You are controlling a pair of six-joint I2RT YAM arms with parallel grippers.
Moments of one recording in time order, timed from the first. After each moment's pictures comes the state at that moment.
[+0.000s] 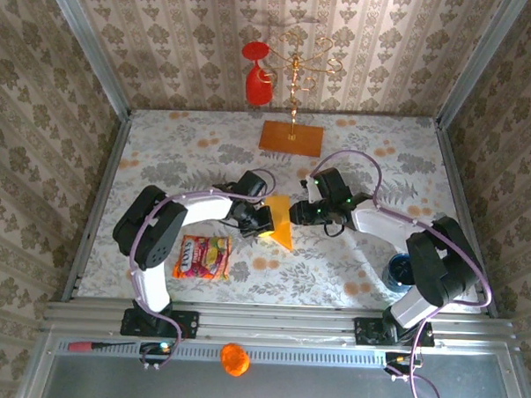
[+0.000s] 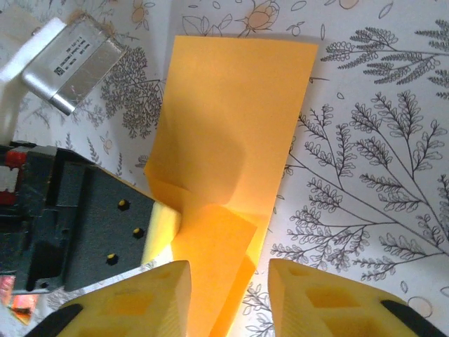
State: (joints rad) left arm -0.68 1.85 1.05 -0.37 0.41 -0.87; right arm 0.50 1.59 0.91 -0.25 -0.32 0.41
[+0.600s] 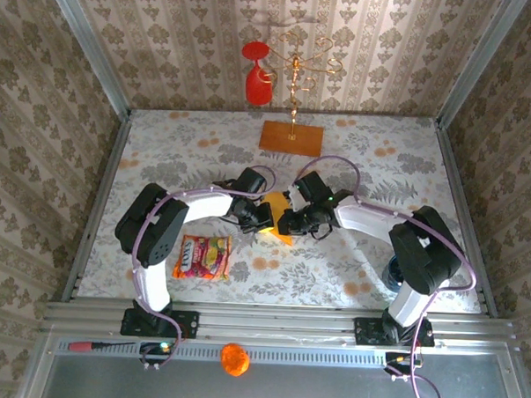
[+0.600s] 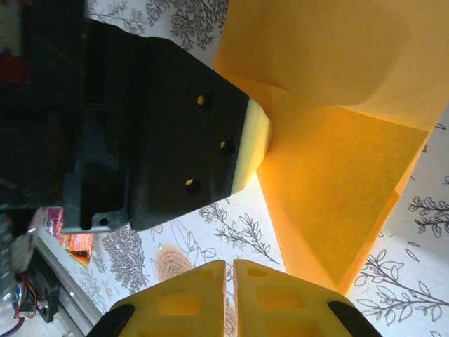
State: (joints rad) left arm -0.67 1.87 1.07 -0.37 0.40 -0.84; right arm 0.59 1.72 1.02 -0.38 -0.46 0.47
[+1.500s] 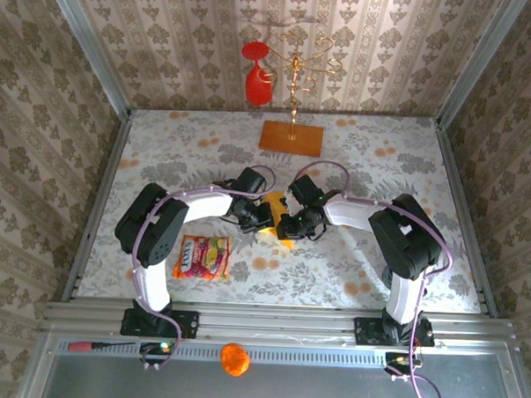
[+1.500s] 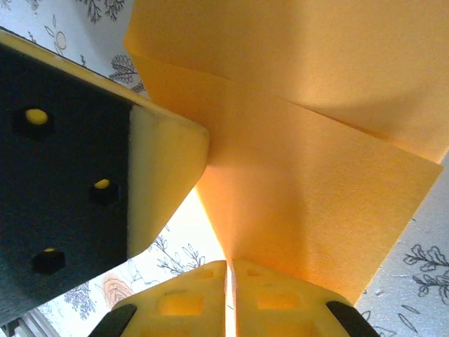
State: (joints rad) left arm -0.67 1.87 1.07 -0.37 0.41 -0.84; right arm 0.59 1.86 1.05 -0.38 -0.46 0.45
